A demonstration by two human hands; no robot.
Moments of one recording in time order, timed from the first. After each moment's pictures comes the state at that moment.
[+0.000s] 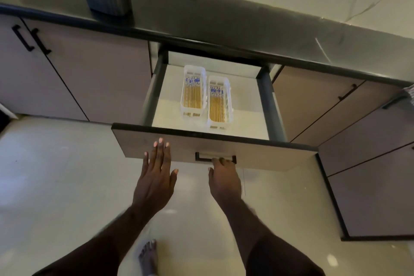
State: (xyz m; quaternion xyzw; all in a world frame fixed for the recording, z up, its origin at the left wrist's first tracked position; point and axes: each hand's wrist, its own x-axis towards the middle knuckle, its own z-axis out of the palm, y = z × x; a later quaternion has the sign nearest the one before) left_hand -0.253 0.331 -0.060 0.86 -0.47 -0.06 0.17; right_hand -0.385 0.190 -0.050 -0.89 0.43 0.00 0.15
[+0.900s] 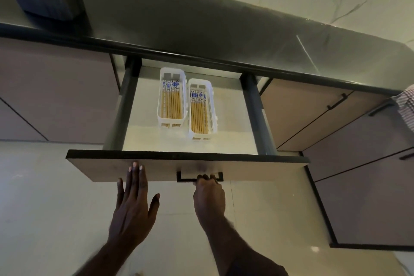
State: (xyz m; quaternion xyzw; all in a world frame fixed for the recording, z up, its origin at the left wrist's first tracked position) left_hand -0.194 0.252 -0.097 0.86 -0.45 -0.12 0.22; right_hand -0.314 0.115 -0.064 -0.87 0.48 0.04 0.12
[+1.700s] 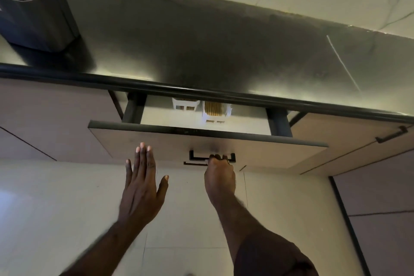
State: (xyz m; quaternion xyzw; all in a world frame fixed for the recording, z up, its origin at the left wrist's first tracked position) left_hand -0.056 0.094 -0.093 0.87 -0.43 -0.08 0.23; right_hand -0.166 -0.063 -0.067 -0.86 0.48 0.03 0.14
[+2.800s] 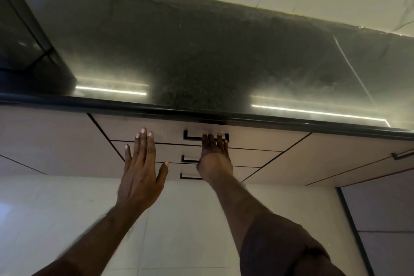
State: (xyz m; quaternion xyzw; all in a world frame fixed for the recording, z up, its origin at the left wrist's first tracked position) left_hand 0.001 -0.004 -0.089 0.87 -0.44 -0.06 0.21; right_hand -0.103 -0.171 -0.091 -0.90 0.39 0.11 0.14
